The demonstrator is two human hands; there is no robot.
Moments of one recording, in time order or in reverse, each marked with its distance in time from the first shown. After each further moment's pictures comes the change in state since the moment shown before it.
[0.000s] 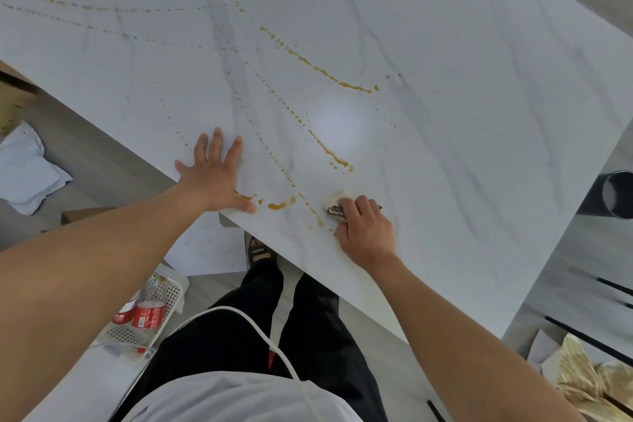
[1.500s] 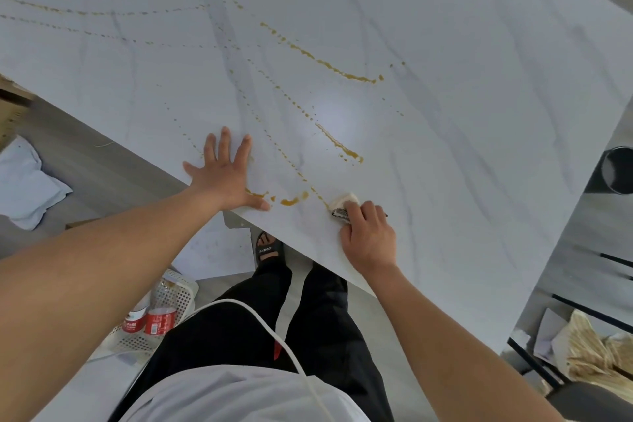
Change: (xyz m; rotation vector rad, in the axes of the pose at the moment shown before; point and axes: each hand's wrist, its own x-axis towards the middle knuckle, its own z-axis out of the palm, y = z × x) left_hand 0.005 -0.005 0.003 0.000 0.000 0.034; right_hand -0.024 -0.037 0.020 0.019 0.102 0.165
